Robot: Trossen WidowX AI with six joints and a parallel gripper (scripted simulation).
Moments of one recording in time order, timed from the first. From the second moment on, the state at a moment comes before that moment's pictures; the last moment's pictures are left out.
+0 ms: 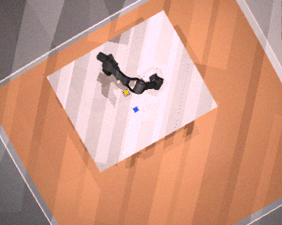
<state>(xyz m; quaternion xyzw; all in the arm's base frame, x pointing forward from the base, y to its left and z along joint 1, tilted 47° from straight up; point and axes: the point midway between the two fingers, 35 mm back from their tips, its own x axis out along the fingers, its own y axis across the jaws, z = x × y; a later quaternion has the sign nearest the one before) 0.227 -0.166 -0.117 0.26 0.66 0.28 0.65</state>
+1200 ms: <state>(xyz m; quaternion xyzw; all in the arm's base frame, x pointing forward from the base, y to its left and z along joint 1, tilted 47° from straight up) 0.225 -0.143 -0.139 0.26 0.66 0.28 0.65</state>
